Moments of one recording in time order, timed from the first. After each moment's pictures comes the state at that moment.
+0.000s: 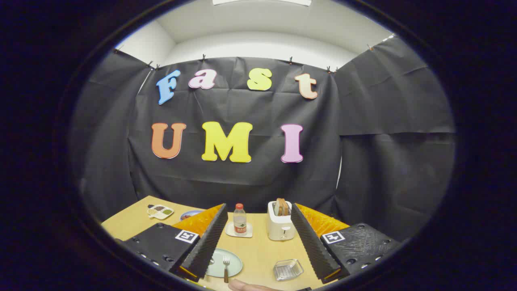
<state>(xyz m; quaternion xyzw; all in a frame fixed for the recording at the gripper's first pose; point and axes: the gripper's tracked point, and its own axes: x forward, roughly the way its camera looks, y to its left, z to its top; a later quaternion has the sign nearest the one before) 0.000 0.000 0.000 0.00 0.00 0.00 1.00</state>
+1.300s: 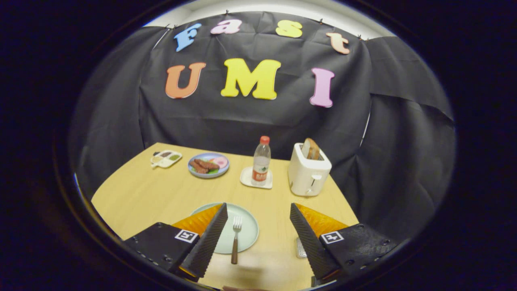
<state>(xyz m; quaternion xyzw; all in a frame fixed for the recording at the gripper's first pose) 0.041 0.069 -0.211 -0.06 0.22 0.05 0.97</state>
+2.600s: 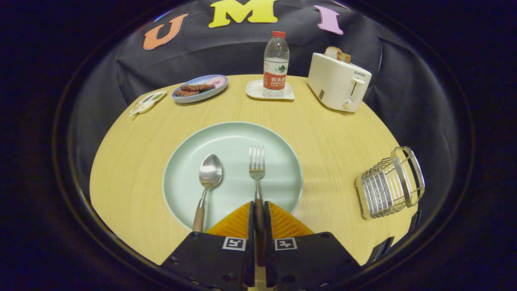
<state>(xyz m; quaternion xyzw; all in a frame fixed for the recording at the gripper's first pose) 0.059 0.113 -0.391 -0.01 0.43 0.03 0.90</state>
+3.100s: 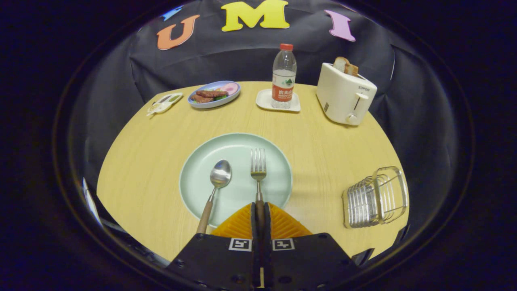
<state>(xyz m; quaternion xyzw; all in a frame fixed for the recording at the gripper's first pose) 0.045 0.087 -0.335 -0.03 0.43 0.08 0.90</state>
